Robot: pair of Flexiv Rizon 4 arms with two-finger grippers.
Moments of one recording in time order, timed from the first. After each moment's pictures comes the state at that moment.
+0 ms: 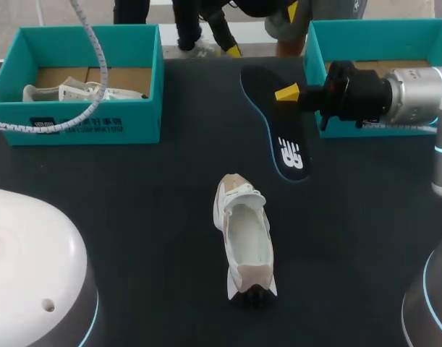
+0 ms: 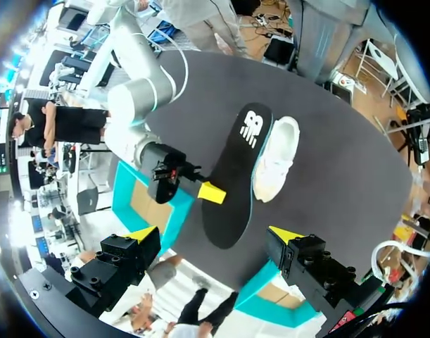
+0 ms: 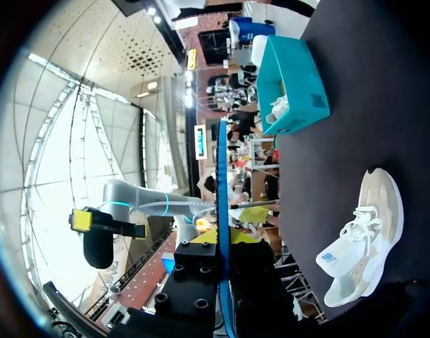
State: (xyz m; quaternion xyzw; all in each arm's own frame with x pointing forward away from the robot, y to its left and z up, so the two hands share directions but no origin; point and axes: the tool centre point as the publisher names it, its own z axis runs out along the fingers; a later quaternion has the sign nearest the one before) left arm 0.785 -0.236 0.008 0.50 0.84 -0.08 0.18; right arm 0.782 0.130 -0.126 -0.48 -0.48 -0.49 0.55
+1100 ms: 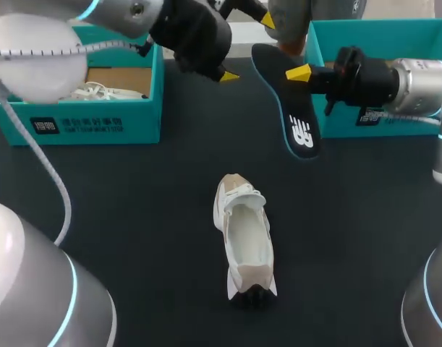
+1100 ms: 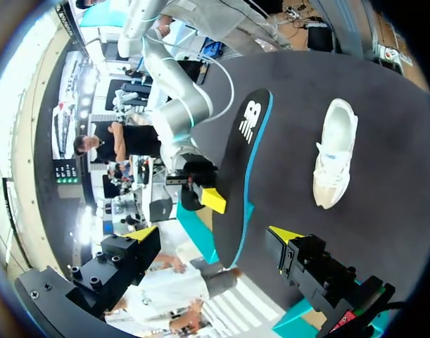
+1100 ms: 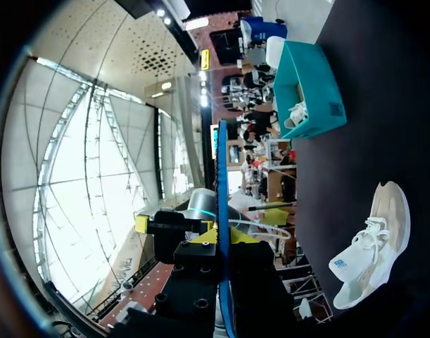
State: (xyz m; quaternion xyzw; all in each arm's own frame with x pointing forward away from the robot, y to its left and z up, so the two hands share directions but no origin) left arm 0.798 -0.220 -0.031 0.48 0.75 -0.24 0.38; right arm 0.804 0.113 -0.101 -0.45 -0.46 -0.51 0.58
